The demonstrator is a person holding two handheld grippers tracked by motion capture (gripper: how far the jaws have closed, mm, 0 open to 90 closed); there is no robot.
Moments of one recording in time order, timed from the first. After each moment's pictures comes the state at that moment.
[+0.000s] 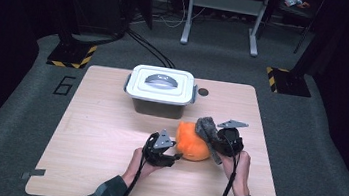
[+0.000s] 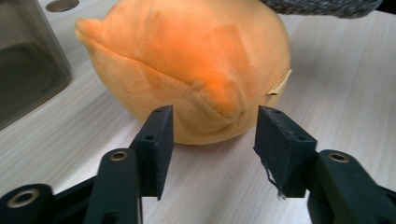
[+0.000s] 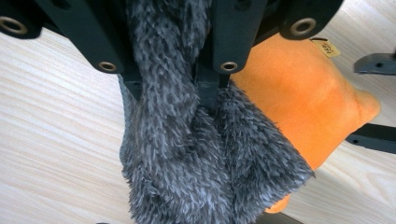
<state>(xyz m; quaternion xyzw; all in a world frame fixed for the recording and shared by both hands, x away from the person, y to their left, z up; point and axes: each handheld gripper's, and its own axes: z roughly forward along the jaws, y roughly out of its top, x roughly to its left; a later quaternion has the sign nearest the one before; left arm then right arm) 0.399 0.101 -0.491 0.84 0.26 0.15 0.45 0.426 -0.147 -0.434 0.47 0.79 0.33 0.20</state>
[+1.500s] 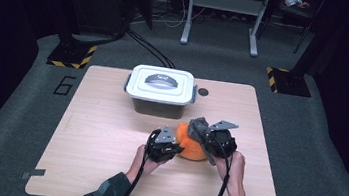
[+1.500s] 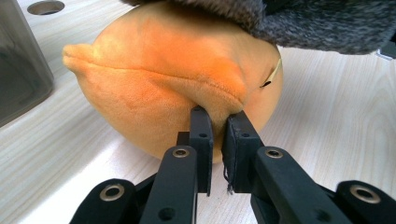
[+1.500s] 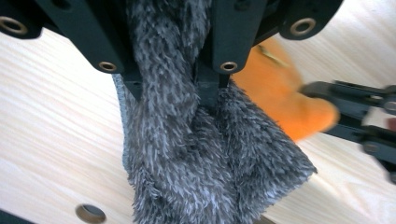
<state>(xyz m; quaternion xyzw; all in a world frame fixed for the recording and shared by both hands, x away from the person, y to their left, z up) 0.408 0.098 -0.484 0.83 0.27 0.11 0.47 0.412 -0.123 -0.425 0.44 0.81 0.32 0.22</state>
